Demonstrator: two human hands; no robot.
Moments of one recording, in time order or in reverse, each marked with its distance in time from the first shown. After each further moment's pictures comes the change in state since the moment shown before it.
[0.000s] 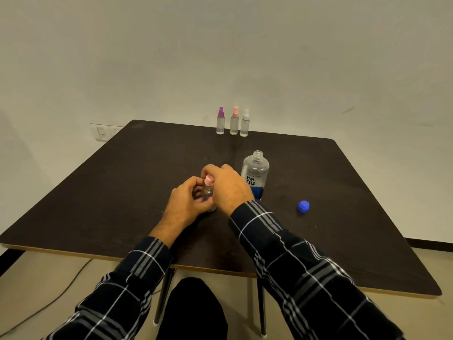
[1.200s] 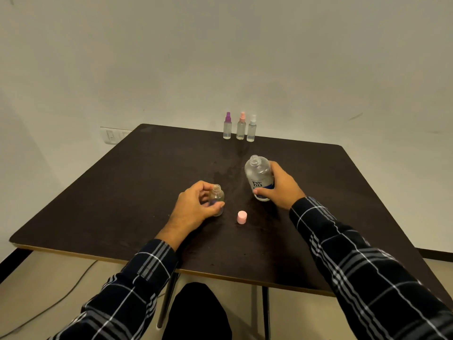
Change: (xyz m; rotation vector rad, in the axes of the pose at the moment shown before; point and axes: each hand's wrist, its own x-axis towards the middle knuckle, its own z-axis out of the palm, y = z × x) left_hand 0.001 -0.004 0.002 -0.159 -0.012 0.004; right_hand 0.016 0.124 -0.027 0.318 0.104 0.049
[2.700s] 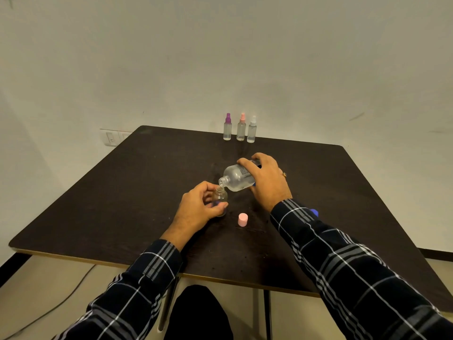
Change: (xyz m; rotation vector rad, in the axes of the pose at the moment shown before) left_hand 0.007 0.001 0.006 0.012 -0.002 -0.006; right_hand 0.020 -0.018 0.035 -0.594 0.274 -0.315
